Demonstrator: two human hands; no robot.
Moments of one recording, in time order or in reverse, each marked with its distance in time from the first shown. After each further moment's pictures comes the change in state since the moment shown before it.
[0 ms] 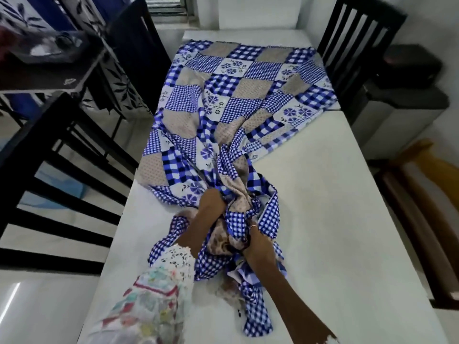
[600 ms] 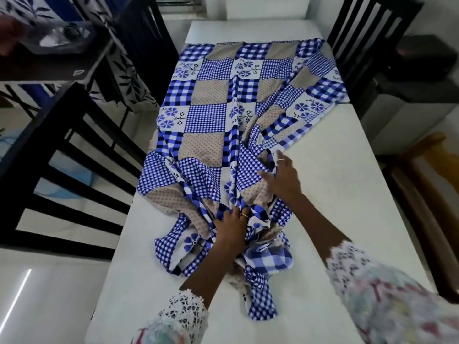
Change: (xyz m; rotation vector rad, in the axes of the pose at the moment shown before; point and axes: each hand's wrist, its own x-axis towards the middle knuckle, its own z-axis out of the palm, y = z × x) left_hand -0.081 0.008 0.053 0.288 -0.172 0.187; right_hand 0.073 -0.028 -0.118 -0.052 0.155 -0.123
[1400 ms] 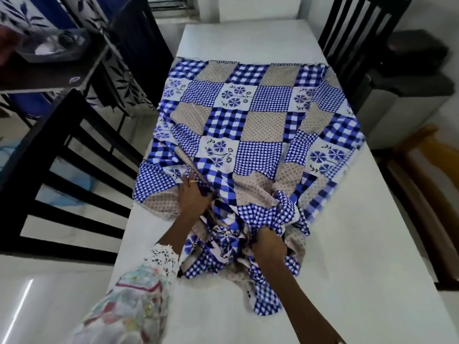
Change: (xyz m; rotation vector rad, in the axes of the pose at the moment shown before) left_hand 0.040 -0.099 -0.035 -0.520 0.318 -0.321; right_hand -0.133 -0.015 0.076 -0.194 -0.194 0.223
